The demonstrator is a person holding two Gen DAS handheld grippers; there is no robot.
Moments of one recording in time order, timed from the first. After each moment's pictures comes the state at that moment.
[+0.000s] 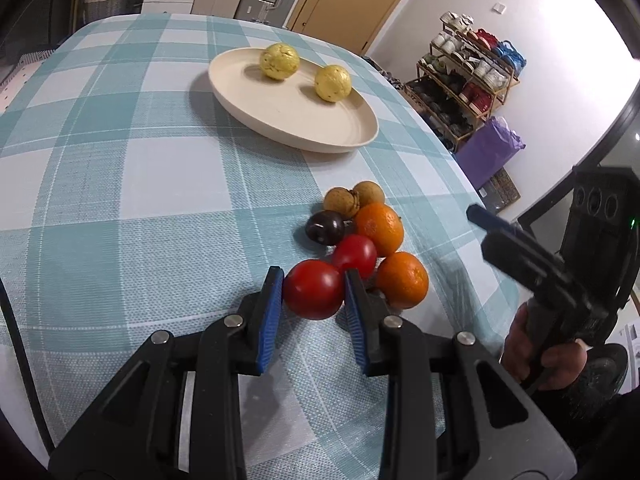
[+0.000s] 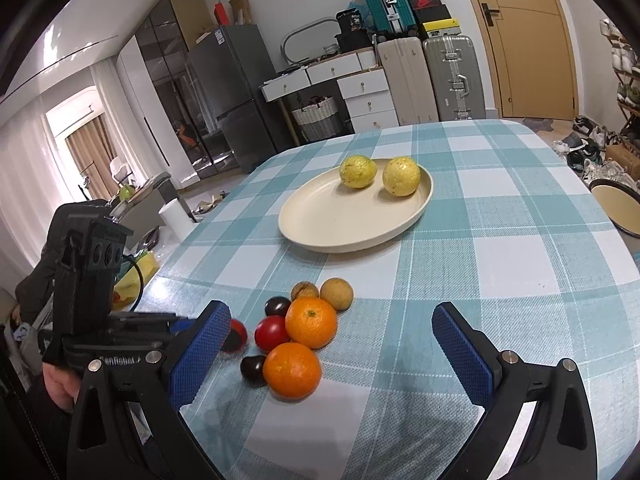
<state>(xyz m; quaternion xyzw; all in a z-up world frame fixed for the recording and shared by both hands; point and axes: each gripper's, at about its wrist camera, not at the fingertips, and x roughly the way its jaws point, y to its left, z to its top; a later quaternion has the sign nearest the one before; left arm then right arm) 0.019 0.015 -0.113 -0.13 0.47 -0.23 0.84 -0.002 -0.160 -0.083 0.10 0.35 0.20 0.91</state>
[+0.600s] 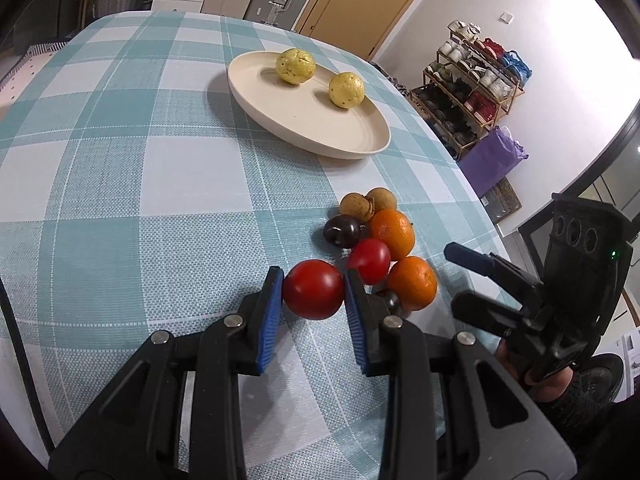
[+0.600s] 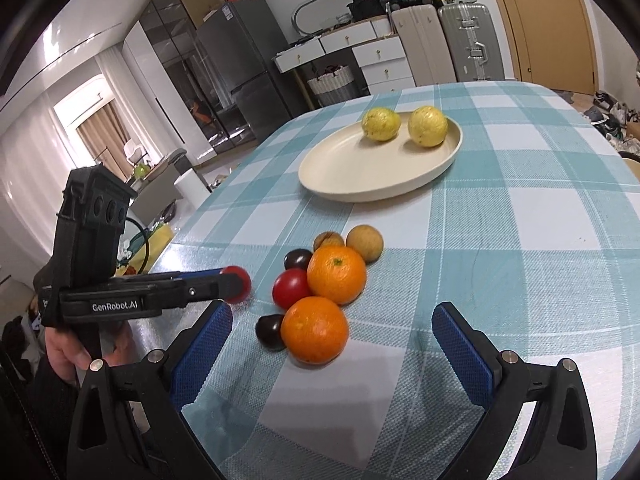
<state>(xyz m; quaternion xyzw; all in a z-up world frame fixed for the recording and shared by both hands) 0.019 0.029 -0.115 -0.14 0.46 -0.22 0.85 -0.003 -0.144 -0.110 0.11 0.40 0.24 0.88</state>
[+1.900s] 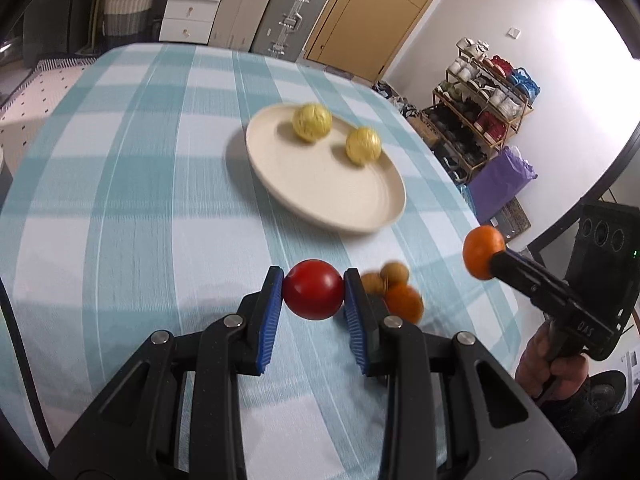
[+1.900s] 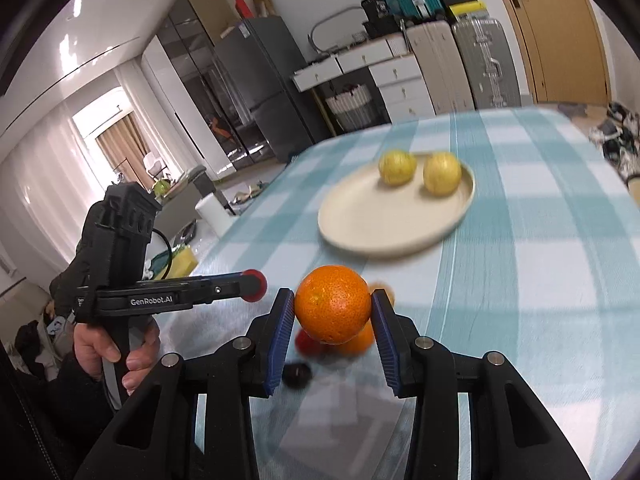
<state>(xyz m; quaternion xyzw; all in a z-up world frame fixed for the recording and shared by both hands) 0.062 0.046 -0.070 -0.14 0.44 -0.20 0.87 0.021 -0.164 -0.058 0.12 0.35 0.27 0.89</state>
